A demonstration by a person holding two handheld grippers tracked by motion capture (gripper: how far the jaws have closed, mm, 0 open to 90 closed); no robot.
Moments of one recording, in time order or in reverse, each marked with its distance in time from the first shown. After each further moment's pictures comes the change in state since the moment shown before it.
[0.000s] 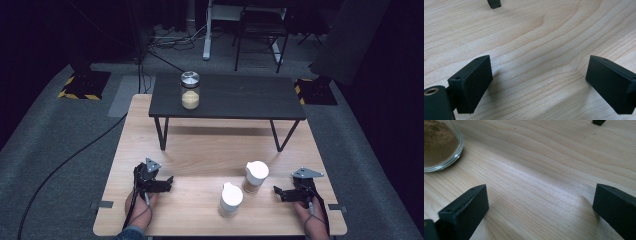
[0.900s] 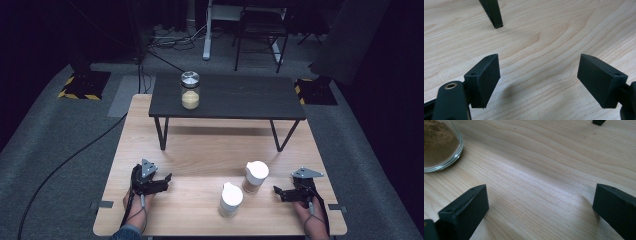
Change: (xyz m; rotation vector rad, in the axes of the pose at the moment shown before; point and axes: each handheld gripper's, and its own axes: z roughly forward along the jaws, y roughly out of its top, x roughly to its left) left arm 0.005 -0.024 -0.010 -0.133 -0.018 0.030; right arm 0.000 0.000 0.000 0.000 0.000 0.000
